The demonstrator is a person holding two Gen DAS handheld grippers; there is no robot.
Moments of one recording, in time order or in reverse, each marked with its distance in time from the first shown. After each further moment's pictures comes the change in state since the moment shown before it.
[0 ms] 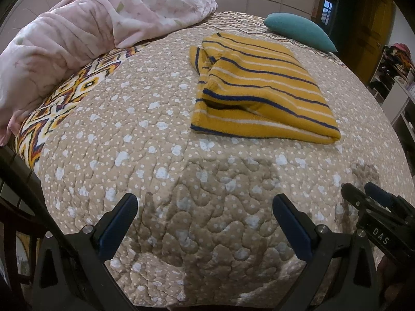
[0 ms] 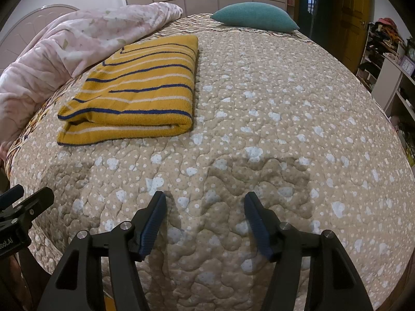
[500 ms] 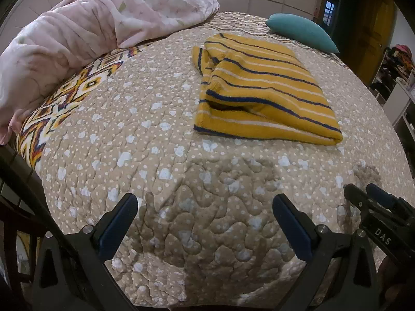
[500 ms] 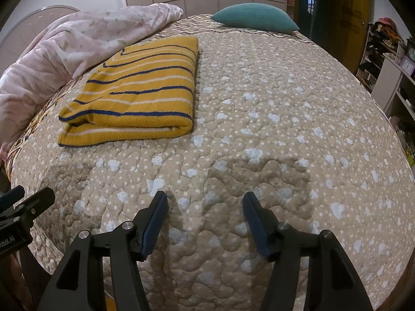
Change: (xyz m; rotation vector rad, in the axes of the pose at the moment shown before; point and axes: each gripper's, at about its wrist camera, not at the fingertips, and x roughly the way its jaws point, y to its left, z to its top) left arm 0.001 0.003 0.001 -0.009 -0.001 0.005; right arm -0.001 0.000 0.001 0.001 -0.001 0.001
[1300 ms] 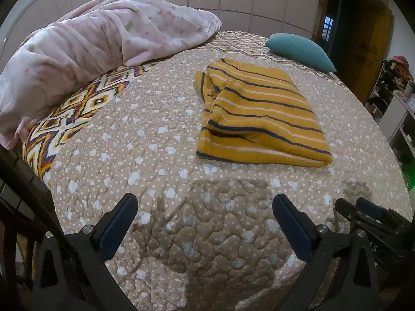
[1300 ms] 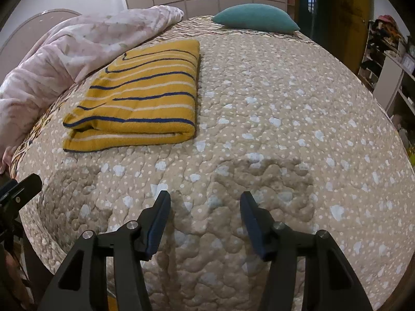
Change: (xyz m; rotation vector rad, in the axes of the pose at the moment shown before) left arm -0.026 0.000 0.009 -0.026 -0.103 -0.005; right arm -0.004 0.001 0.003 0.001 -0.011 0.016
